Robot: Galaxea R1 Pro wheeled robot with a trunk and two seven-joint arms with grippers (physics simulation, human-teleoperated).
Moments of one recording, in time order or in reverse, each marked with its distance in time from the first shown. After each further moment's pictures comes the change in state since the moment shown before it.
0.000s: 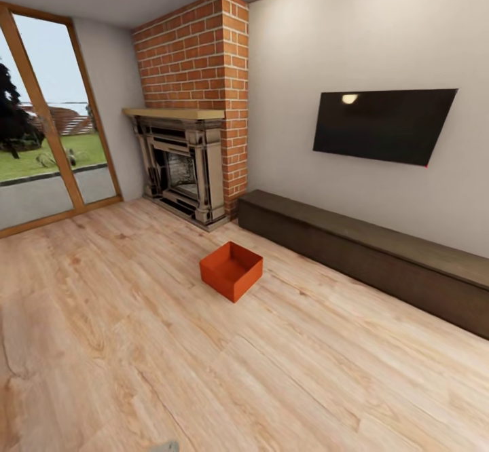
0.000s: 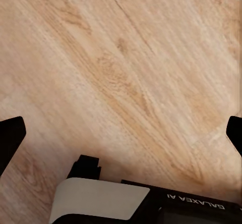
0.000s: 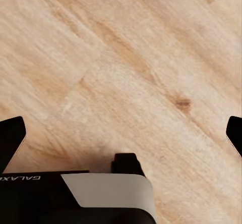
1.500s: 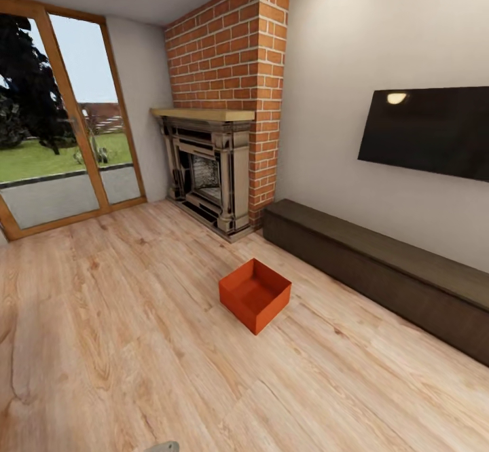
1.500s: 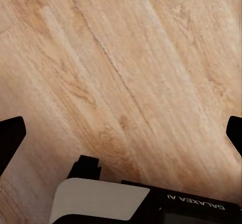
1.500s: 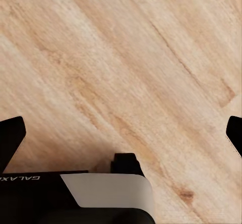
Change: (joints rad) left arm 0.000 0.000 0.000 0.000 0.000 -0.001 0.000; right arm 0.000 -0.001 0.000 0.000 0.000 0.000 0.000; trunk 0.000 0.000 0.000
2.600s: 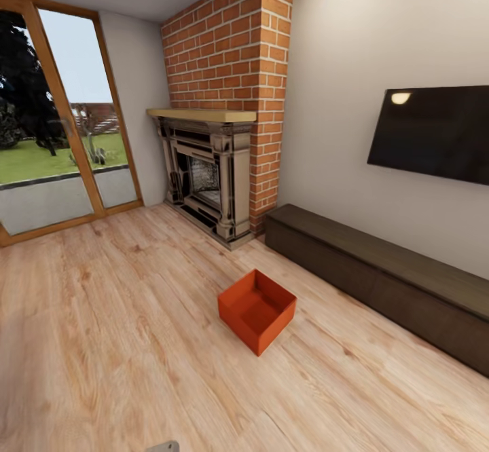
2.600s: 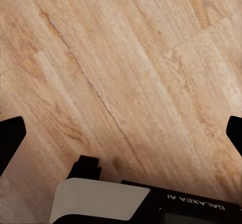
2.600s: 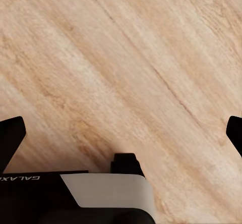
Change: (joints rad) left arm 0.000 0.000 0.000 0.000 0.000 0.000 0.000; right arm 0.000 0.000 0.000 0.000 0.000 0.000 0.000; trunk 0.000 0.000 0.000
